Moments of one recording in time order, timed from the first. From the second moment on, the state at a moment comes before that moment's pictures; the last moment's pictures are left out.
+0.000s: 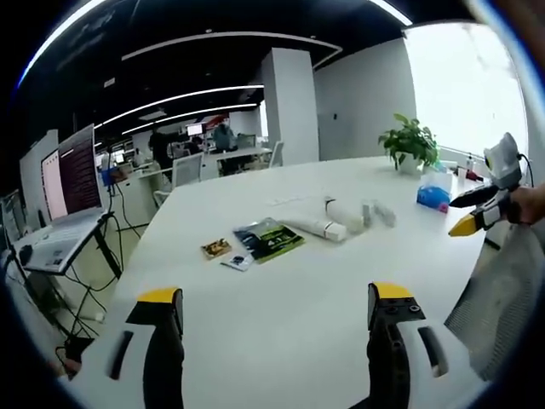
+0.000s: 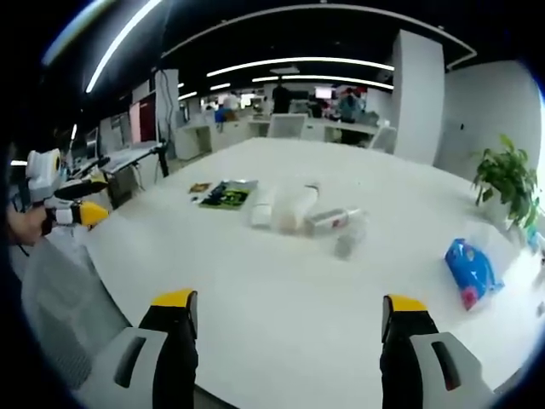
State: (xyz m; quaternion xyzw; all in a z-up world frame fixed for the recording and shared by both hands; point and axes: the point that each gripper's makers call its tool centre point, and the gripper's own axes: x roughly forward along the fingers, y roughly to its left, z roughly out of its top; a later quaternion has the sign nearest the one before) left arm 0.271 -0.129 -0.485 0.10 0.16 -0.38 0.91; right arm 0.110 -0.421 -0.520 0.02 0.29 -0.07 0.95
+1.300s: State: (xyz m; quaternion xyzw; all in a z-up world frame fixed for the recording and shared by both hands) left arm 0.268 -0.129 -0.483 0.07 0.16 -0.39 0.90; right arm 0.201 -0.416 -0.493 0.02 0.33 0.00 0.94
